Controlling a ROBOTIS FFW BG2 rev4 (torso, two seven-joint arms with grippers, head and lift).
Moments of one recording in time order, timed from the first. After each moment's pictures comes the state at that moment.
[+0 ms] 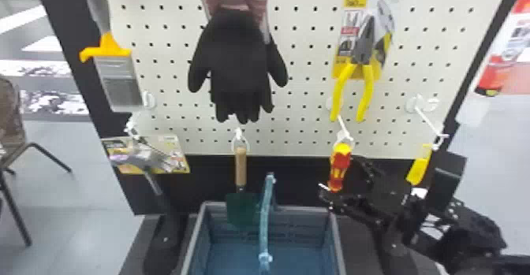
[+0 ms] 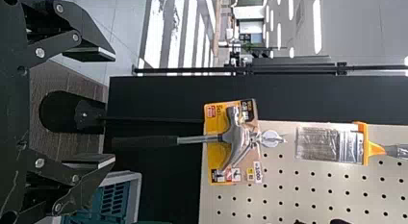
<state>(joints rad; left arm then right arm) 1.01 0.05 -0.03 -2.20 0.02 -0.32 0.21 0.05 -0.09 -0.05 -1.82 -0.08 0.11 0.95</state>
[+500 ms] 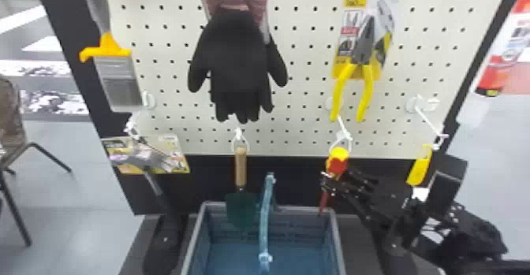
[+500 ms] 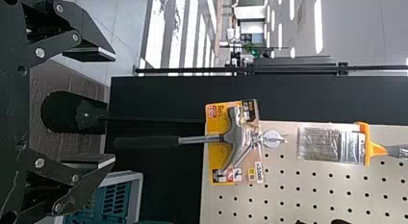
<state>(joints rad) 1.01 0.05 -0.03 -2.20 0.03 -0.32 0.21 0.07 -0.08 -0.05 -1.83 -0.08 0.11 0.93</state>
